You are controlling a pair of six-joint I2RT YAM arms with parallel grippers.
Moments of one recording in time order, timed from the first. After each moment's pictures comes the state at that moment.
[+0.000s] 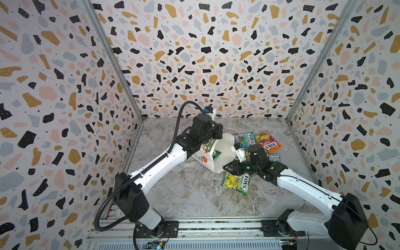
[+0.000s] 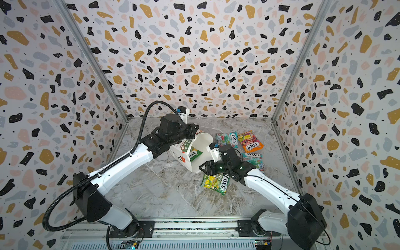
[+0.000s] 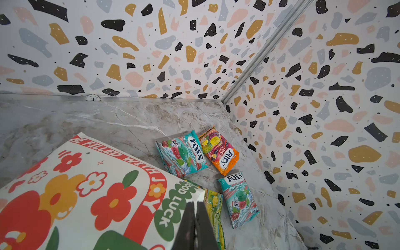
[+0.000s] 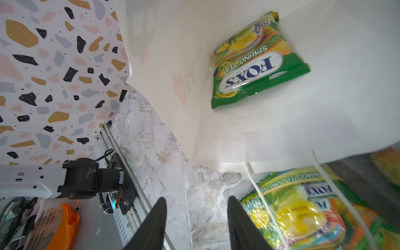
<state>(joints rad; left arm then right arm) -0.68 1.56 1.46 -0.26 0.05 -0.53 0.66 1.24 0.82 -0.23 -0.47 0.47</state>
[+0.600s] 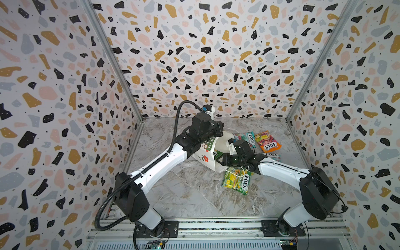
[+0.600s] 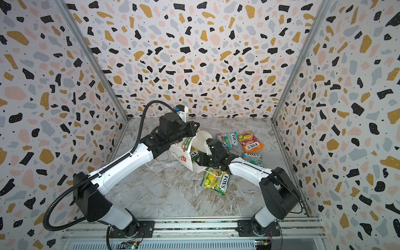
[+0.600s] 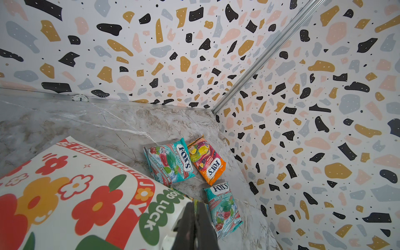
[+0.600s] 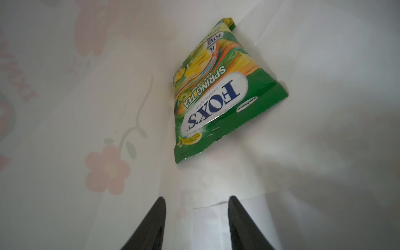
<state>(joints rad) -0.68 1.56 1.46 -0.20 0.07 -0.62 0.67 1.58 0.97 -0.11 -0.32 0.70</state>
